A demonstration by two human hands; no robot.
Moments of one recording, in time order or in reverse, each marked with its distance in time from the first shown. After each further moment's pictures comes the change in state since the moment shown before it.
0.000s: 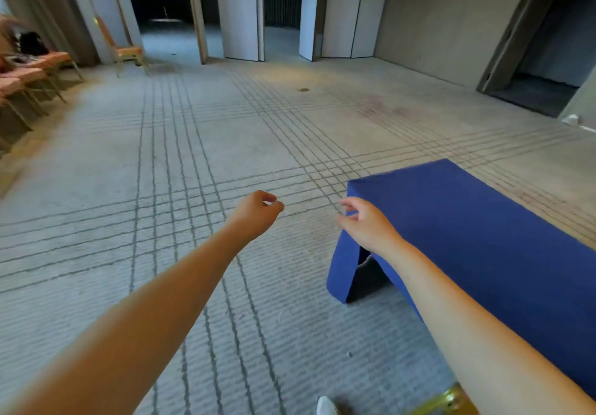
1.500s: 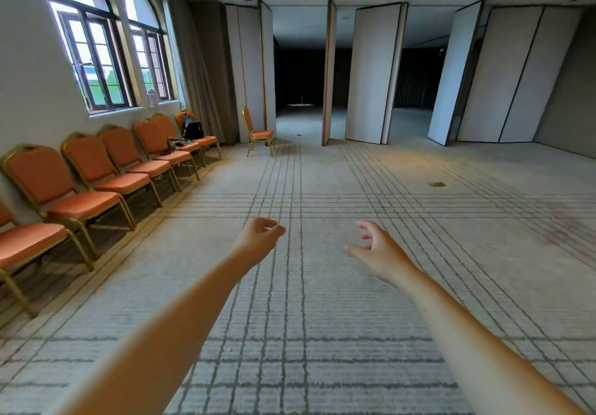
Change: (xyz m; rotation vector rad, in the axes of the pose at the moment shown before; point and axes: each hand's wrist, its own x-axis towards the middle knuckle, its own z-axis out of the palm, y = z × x) left_hand 0.817 -0.072 -0.415 -0.188 0.422 -0.083; right_hand 0.939 -0.359 0.164 0.086 -0.187 -0.327
